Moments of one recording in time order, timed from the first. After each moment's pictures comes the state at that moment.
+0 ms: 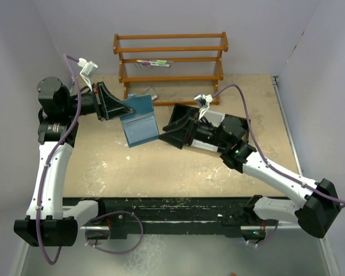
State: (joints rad) left arm 0.01 1.10 1.29 -0.17 1.29 -0.68; right arm 0.76 1.15 0.85 0.48 -0.49 0.74
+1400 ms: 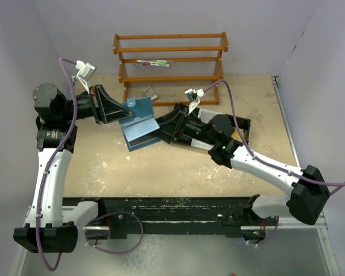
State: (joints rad) left arm 0.01 1.04 1.26 -0.05 1.31 -0.87; right arm 0.84 1.30 0.93 0.67 -0.41 0.84
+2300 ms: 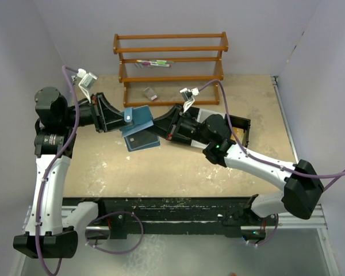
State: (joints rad) left arm 0.01 0.99 1.23 -0.22 1.33 -0.70; right arm 0.88 1.38 0.97 0.76 -0.39 0.93
